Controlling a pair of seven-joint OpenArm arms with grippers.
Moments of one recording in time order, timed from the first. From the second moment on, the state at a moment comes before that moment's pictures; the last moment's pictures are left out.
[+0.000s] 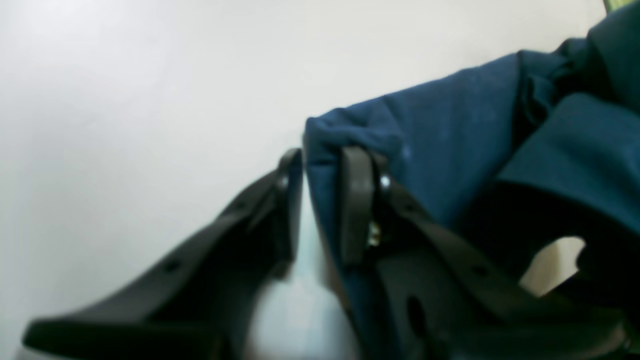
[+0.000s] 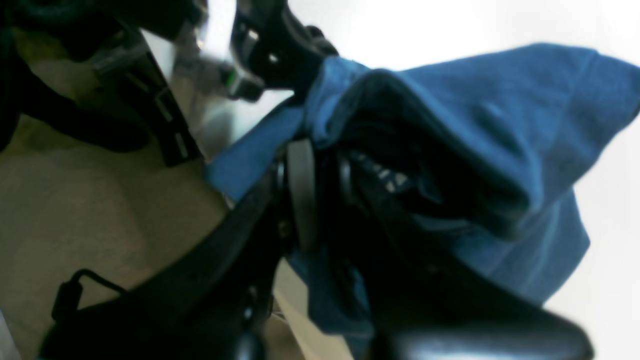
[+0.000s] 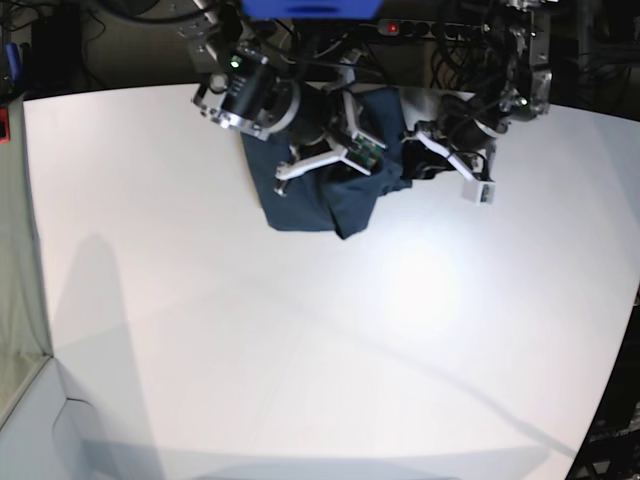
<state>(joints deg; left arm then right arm) 17.0 -11.3 -3.5 88.4 -38.2 -18.1 36.0 -15.8 -2.7 -24.4 116.3 -2.5 40.0 -55.1</state>
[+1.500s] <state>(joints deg) 21.7 -14.5 -7.8 98.2 -36.2 -17.1 38.8 -11.5 1.8 -26.9 115.7 -1.8 40.1 -59.6</state>
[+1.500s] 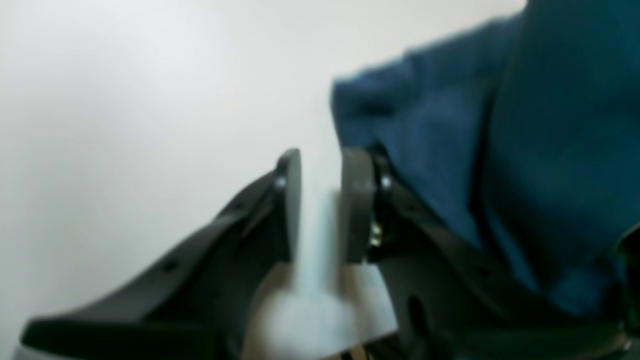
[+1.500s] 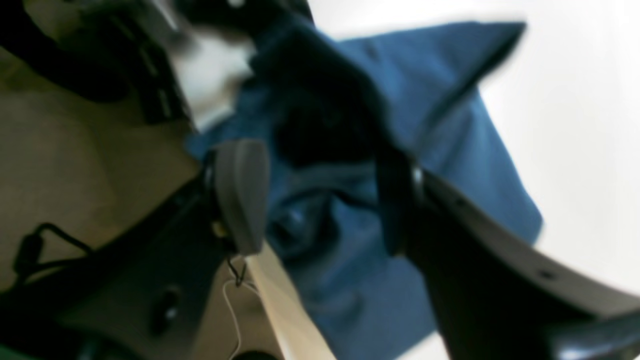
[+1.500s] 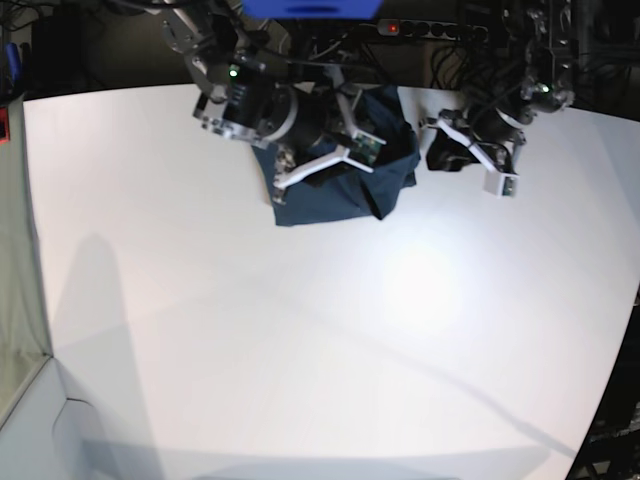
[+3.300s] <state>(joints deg) 27.6 -14.2 -29.0 103.9 -36.4 -17.9 38.9 -12.2 -3.6 -26.7 110.5 -1.9 40.1 -58.4</state>
